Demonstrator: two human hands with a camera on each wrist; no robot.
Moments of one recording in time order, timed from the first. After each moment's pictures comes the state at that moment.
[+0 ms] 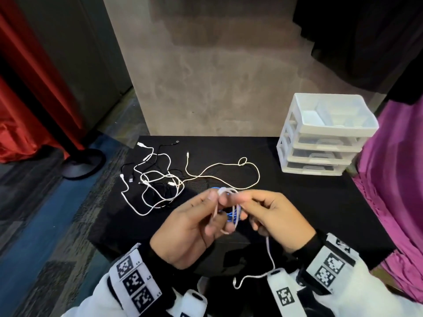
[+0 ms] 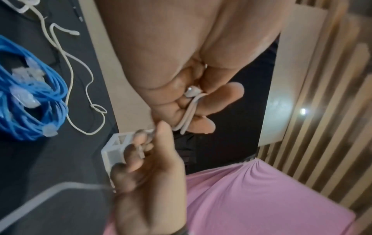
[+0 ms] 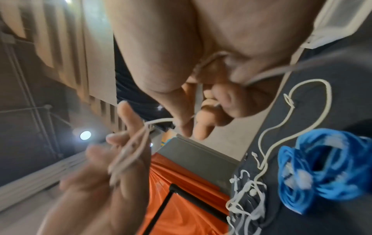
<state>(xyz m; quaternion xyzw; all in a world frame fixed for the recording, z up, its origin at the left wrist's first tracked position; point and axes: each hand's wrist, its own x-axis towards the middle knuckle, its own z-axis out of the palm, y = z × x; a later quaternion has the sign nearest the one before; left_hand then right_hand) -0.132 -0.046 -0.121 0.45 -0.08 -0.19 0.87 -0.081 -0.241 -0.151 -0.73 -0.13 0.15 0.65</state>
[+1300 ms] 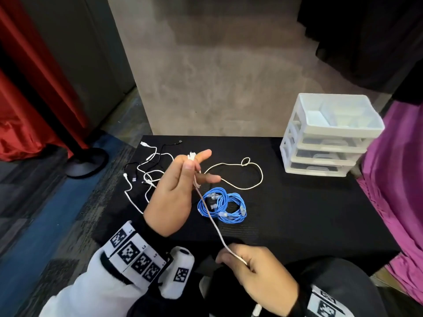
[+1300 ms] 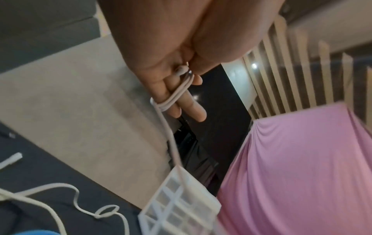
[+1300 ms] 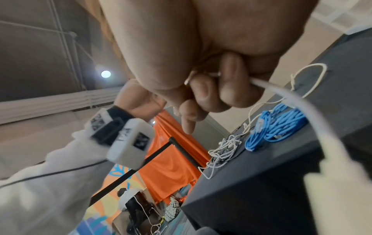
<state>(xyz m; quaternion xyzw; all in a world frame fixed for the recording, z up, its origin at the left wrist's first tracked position) -0.096 -0.017 -0.114 0.73 -0.06 0.12 0.67 -0.145 -0.226 -0.213 -0.83 -0.25 0.13 0.49</state>
